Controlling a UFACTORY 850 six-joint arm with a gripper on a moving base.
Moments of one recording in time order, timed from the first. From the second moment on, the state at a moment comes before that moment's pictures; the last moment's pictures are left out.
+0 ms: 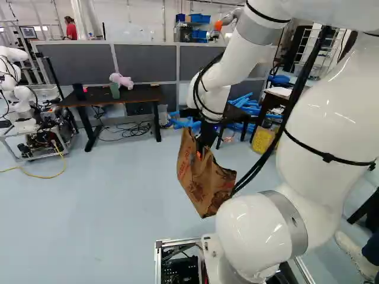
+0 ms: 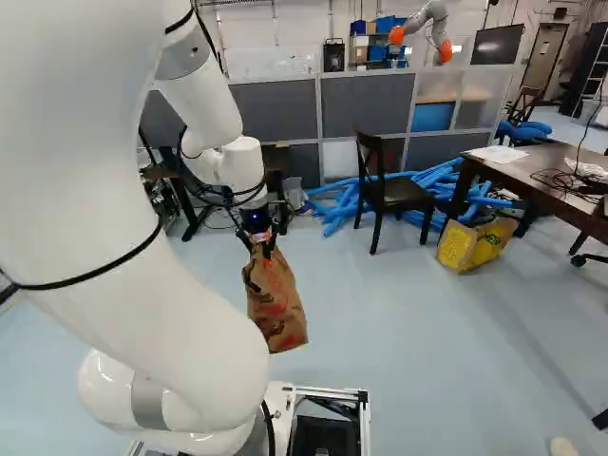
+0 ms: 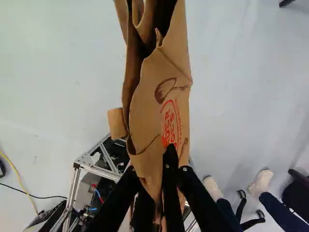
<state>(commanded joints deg) 4.3 -1.0 -36.3 6.5 -30.5 -22.3</state>
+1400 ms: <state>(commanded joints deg) 3.5 7.9 -42.7 2.9 -46.4 -22.3</state>
